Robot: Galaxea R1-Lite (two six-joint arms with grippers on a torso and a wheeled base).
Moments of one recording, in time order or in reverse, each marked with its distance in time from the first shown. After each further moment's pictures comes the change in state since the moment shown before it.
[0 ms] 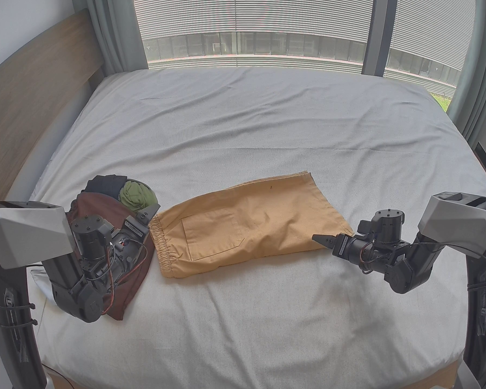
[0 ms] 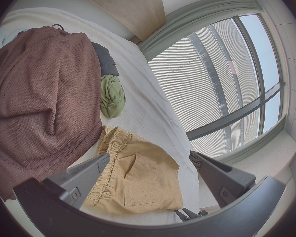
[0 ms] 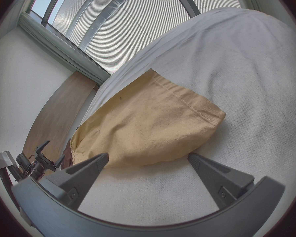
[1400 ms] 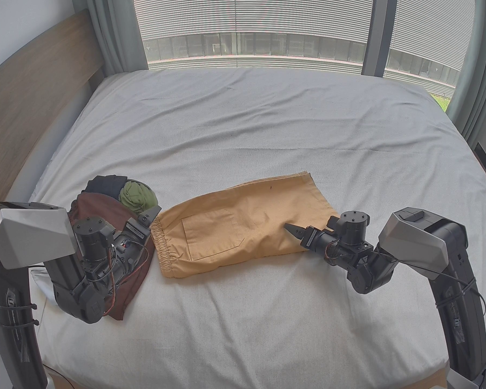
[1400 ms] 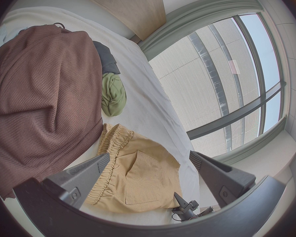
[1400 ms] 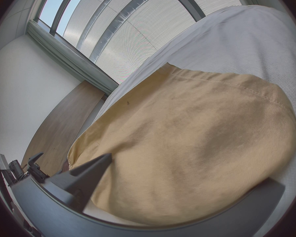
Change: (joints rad) left arm -0.004 0.012 0.000 0.000 0.005 0.000; right arm 0.095 0.261 -0.380 -0.035 -0.067 0.094
